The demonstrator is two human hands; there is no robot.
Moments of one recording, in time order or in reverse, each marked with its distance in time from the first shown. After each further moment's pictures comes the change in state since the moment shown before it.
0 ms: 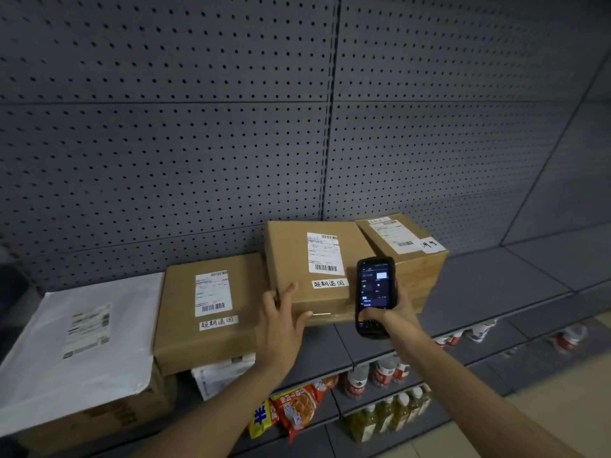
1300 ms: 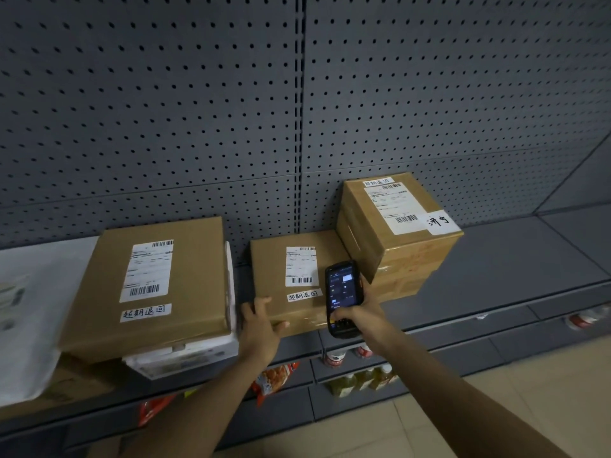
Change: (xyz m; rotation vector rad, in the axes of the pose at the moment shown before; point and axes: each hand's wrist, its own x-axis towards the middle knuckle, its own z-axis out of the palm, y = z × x) left_hand 0.024 -0.005 0.140 -0.079 -0.348 -0.499; right_hand 0.126 0.079 -0.031 -0.061 -0.195 0.275
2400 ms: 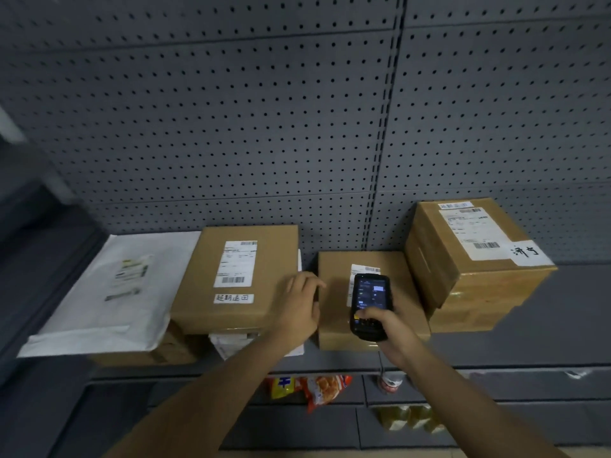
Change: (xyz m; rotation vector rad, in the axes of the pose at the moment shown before) left_hand -0.011 0.001 -0.103 0.131 0.165 0.458; right_hand -0.019 -0.016 0.072 0.354 -0.242 0.041
